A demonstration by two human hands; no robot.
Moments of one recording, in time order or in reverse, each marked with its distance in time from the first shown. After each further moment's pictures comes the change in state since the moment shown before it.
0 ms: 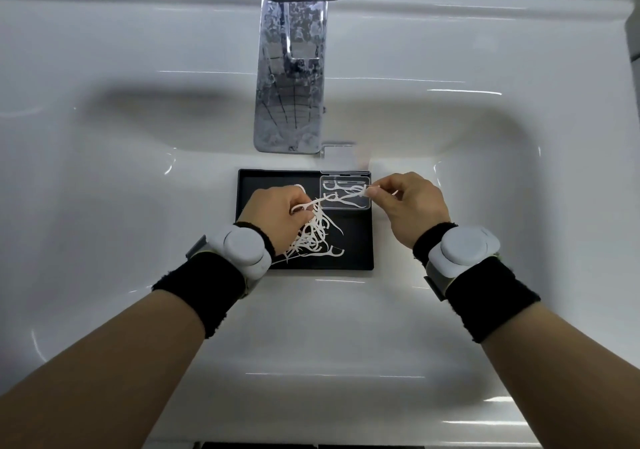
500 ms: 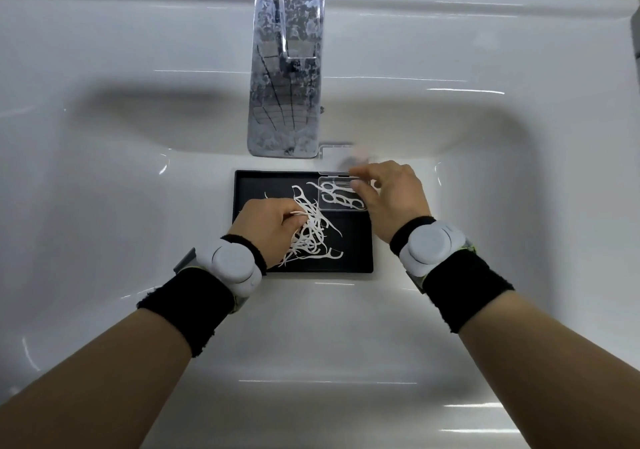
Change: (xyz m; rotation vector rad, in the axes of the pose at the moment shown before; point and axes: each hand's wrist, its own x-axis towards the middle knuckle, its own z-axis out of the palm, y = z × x) left_hand -0.005 -0.014 0.005 0.011 -0.010 0.026; right_hand 0.013 -0.013 0.018 -0.135 0.018 -0.169
